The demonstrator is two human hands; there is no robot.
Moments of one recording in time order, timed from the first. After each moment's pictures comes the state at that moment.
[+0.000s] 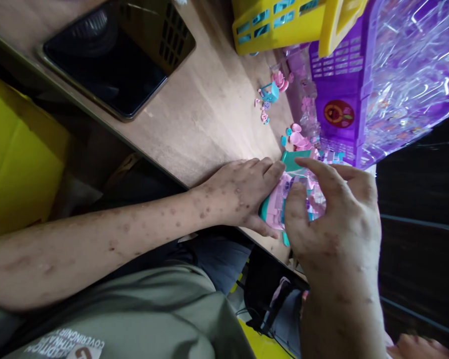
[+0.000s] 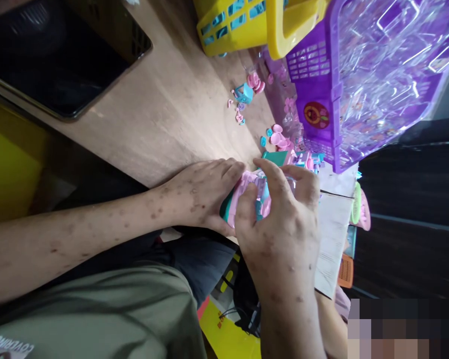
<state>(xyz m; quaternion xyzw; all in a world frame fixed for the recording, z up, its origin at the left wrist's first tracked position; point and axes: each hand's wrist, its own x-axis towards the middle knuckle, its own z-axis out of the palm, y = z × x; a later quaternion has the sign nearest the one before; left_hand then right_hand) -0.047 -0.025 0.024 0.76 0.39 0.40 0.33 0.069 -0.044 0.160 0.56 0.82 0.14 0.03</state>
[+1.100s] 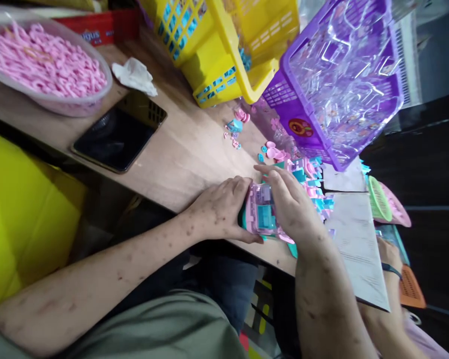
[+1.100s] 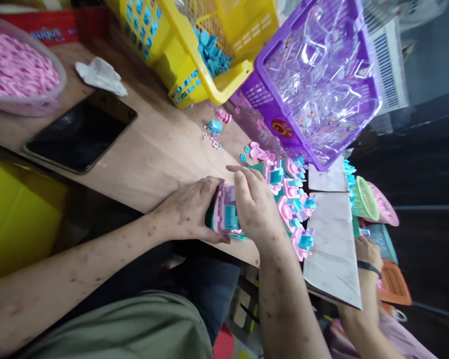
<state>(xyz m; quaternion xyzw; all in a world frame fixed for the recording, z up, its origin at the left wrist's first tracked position) -0.046 -0.024 0.024 0.73 0.39 0.43 0.37 0.105 0.016 0.141 0.56 0.81 -0.13 -0.09</state>
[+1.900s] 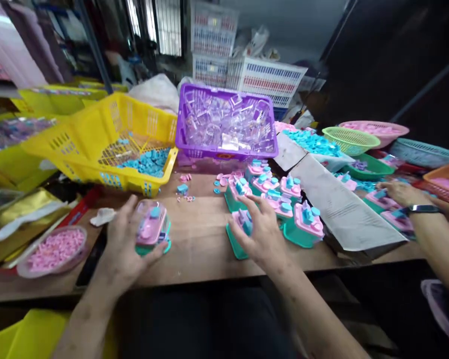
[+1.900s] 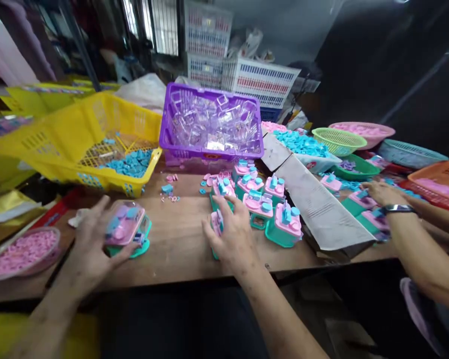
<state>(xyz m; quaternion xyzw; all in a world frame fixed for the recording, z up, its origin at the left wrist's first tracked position) -0.183 -0.006 0.058 0.77 0.50 0.39 0.03 0.170 -0.050 0.110 0.61 0.70 0.01 -0.38</state>
